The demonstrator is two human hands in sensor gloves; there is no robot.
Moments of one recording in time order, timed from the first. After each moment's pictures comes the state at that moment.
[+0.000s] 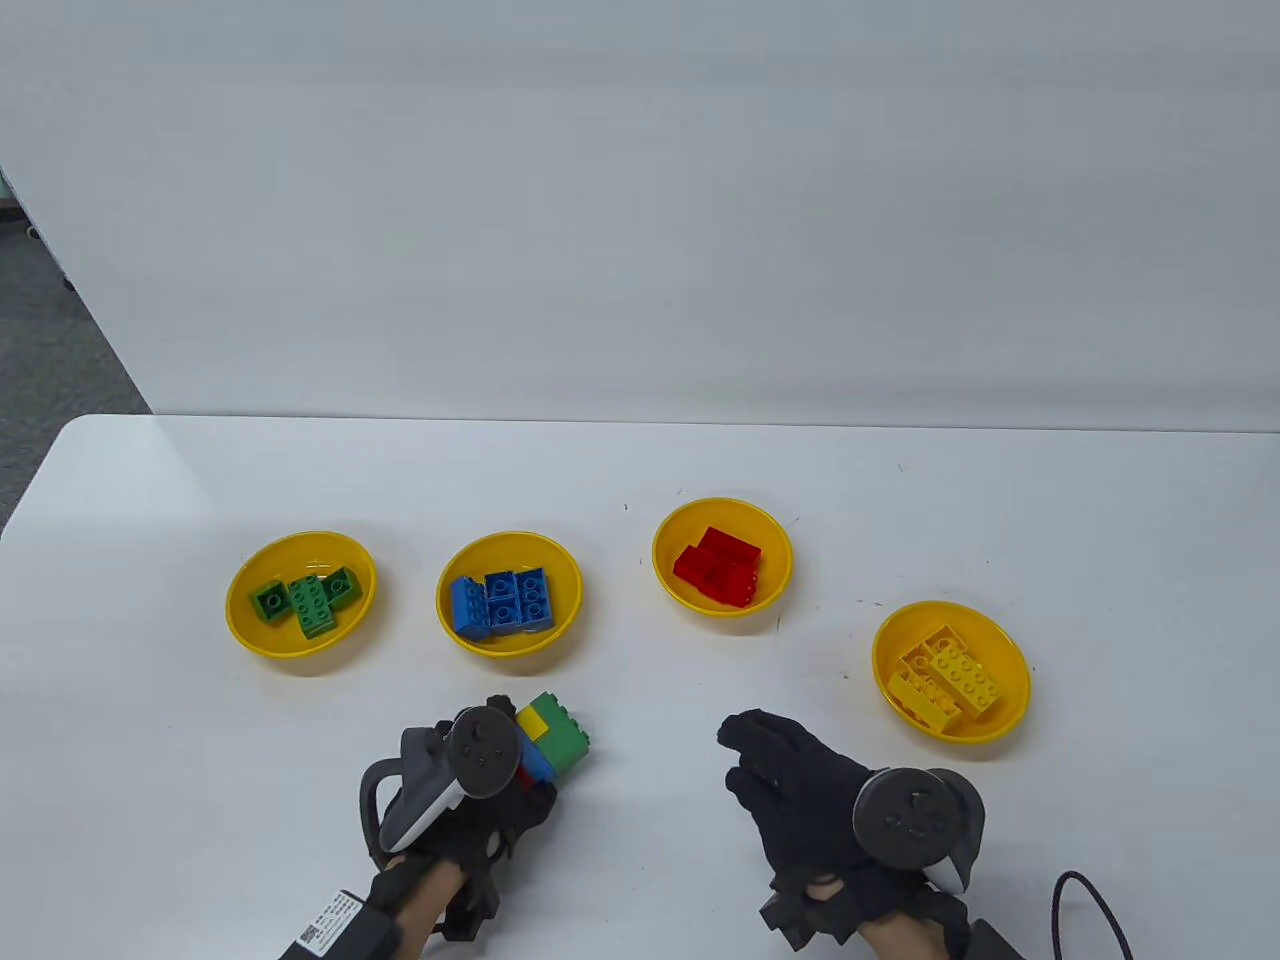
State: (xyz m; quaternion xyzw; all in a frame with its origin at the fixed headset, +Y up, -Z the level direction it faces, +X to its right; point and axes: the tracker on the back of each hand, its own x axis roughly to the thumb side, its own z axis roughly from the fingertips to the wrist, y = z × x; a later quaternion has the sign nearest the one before) left_hand -0.187 -0.743 -0.300 -0.03 -0.05 0.15 0.99; right_hand 0.141 -0.695 -0.264 0.22 -0.13 0.86 0.44
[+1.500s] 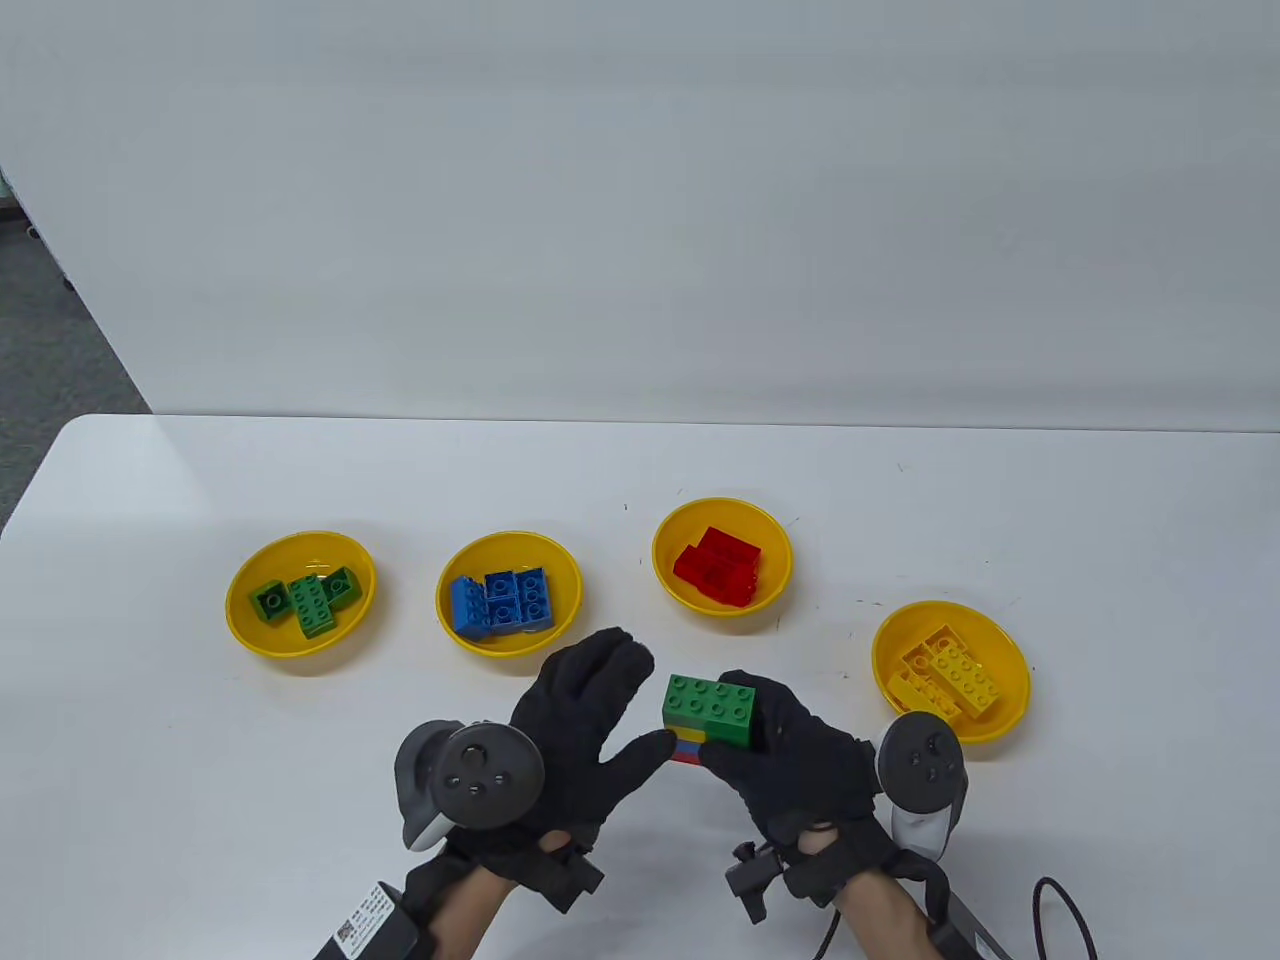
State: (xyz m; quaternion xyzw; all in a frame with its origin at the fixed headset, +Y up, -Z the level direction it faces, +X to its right) left_hand -0.120 -0.626 -0.276 0.12 -0.29 0.34 0.89; right_hand 0.130 -0.688 -0.281 0.17 -0.07 0.77 0.61
